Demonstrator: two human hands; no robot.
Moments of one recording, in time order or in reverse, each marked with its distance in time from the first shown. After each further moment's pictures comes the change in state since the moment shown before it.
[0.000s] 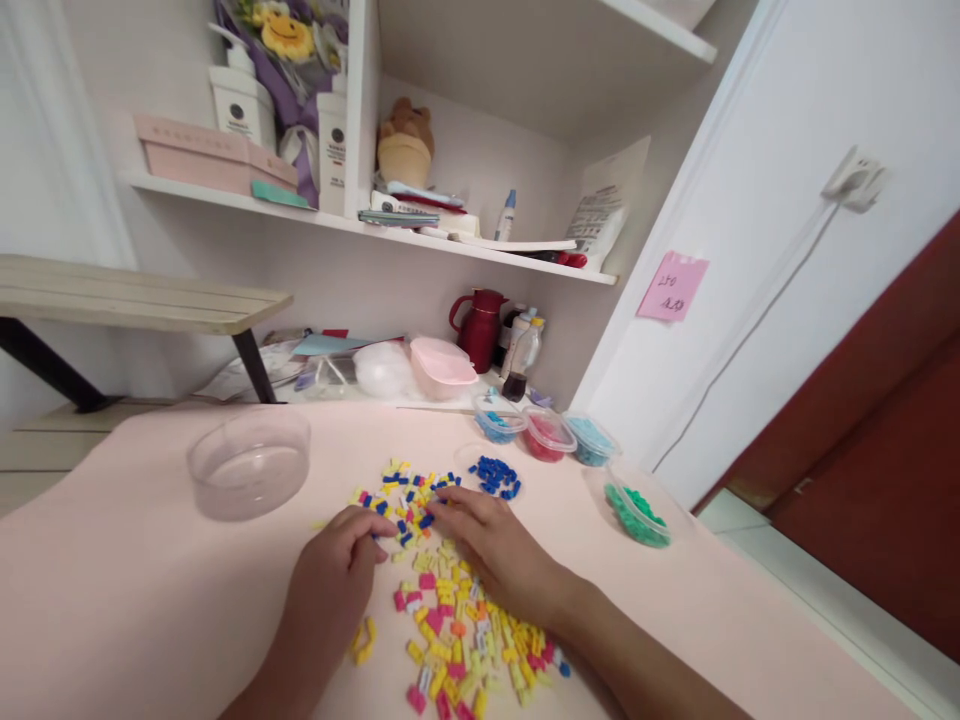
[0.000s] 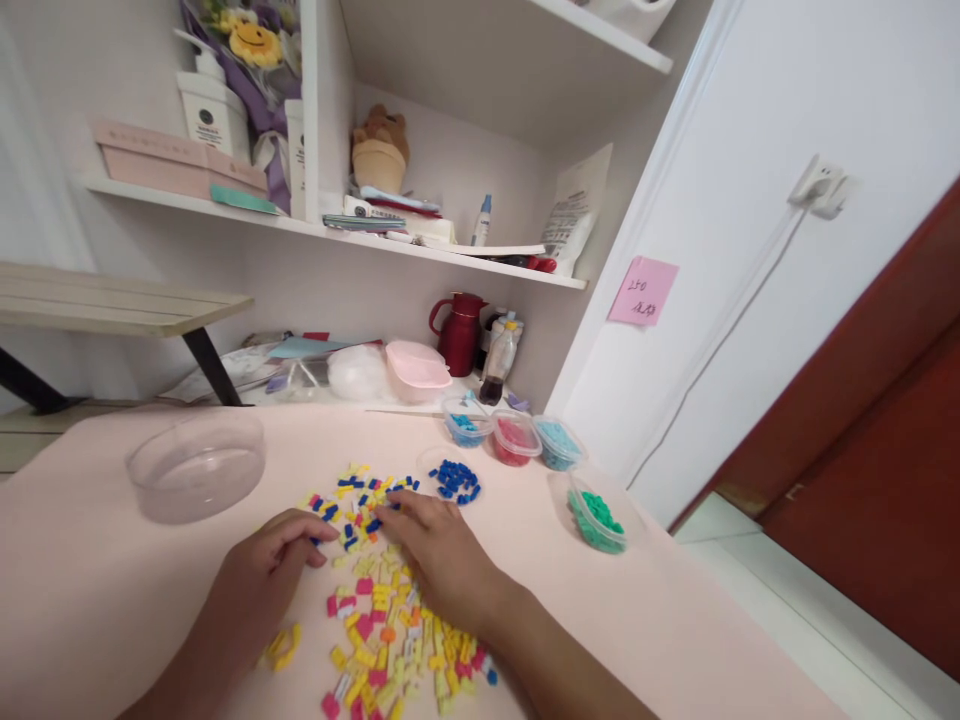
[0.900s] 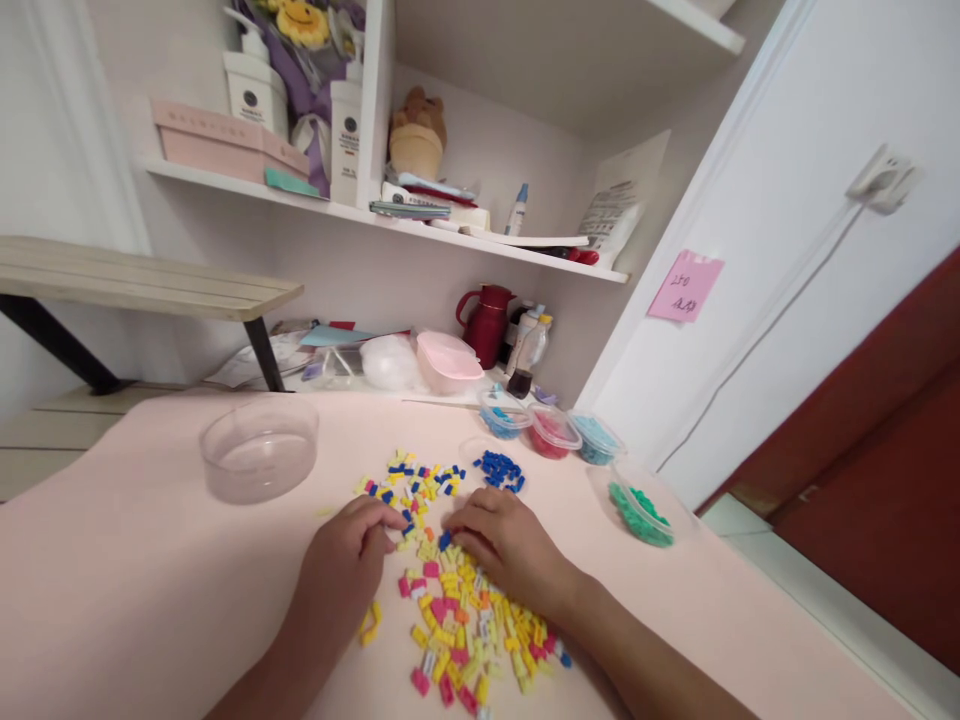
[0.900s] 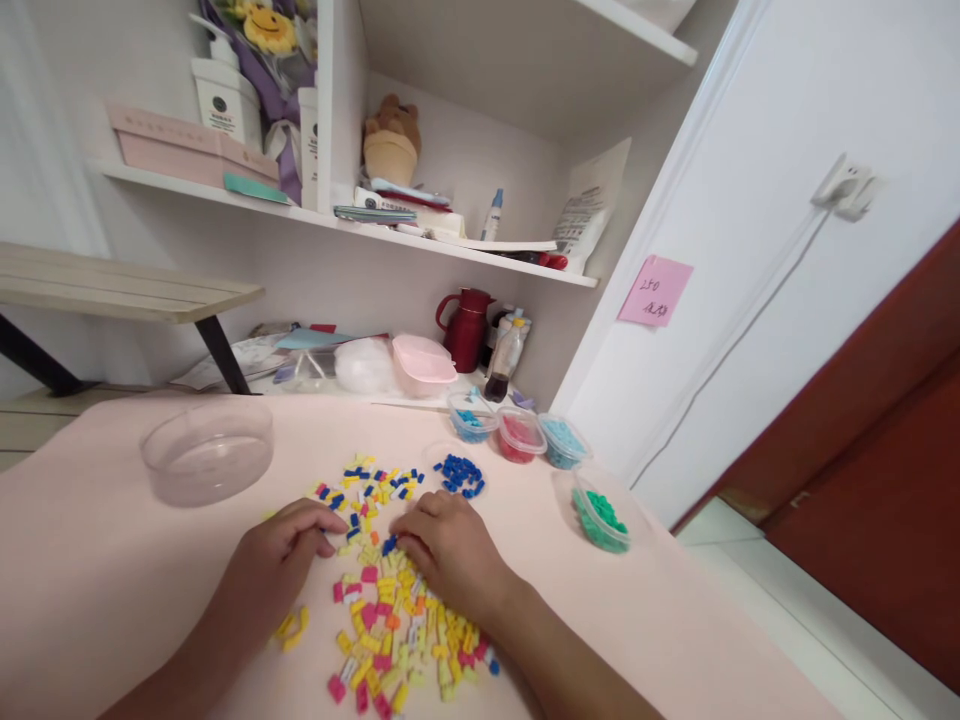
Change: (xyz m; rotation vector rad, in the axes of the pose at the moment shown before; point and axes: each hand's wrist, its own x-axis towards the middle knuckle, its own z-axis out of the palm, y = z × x) left_hand -0.001 0.005 -0.001 0.018 -0.040 -0.001; right_hand 0.003 -0.003 -0.002 0.001 0.007 0.070
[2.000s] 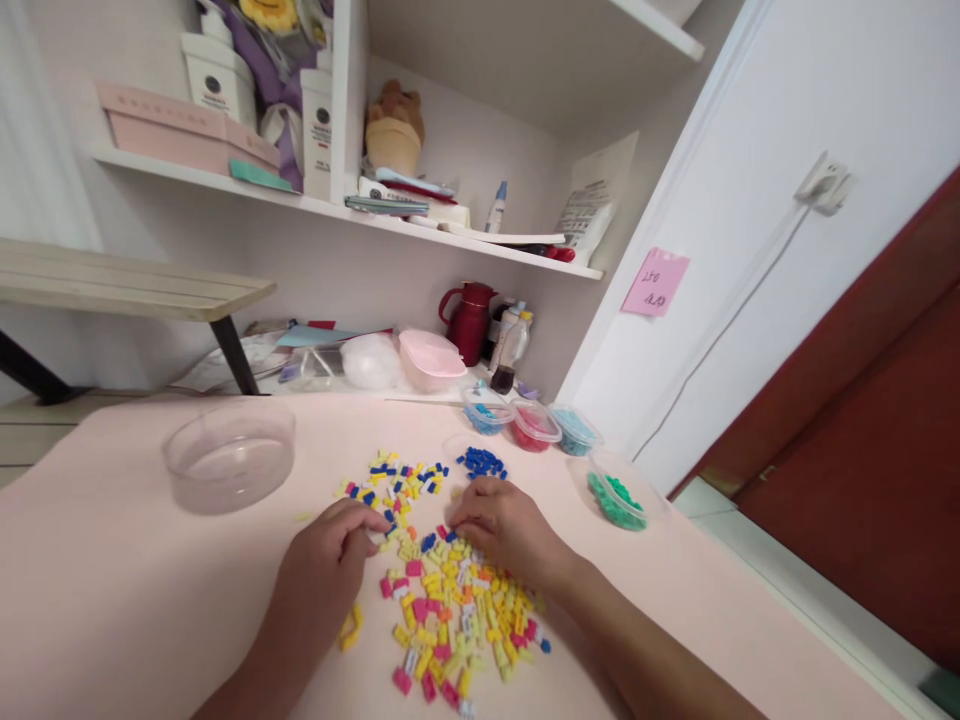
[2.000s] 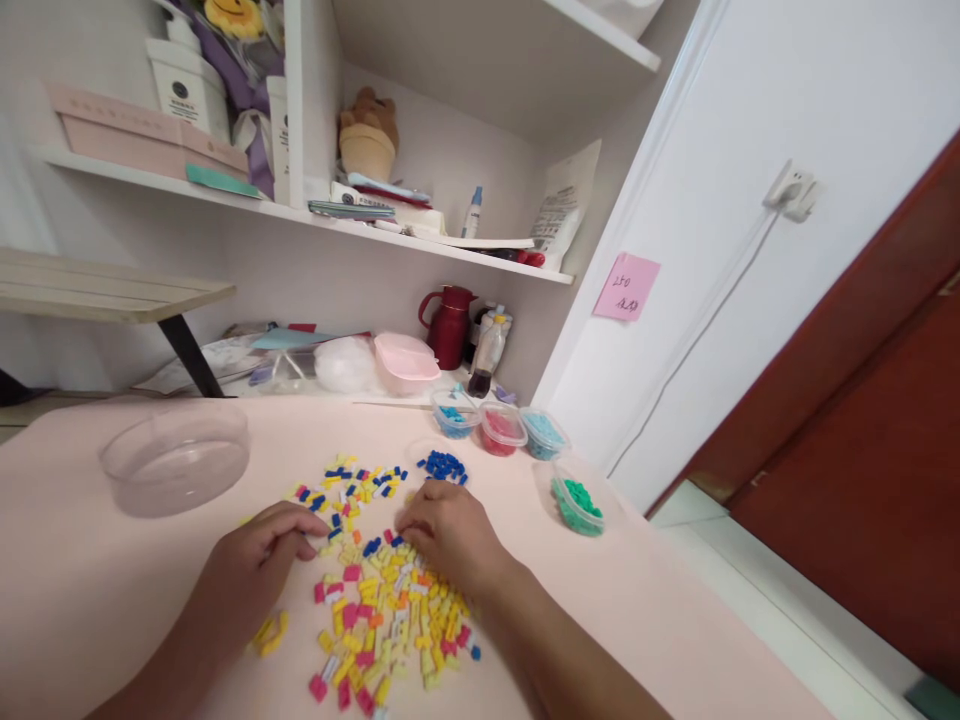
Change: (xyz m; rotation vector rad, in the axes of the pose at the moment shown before) left_hand 0.000 0.002 0.001 -0.047 0.004 0.013; right_hand -0.004 0.012 -0.015 0.027 0.007 0.138
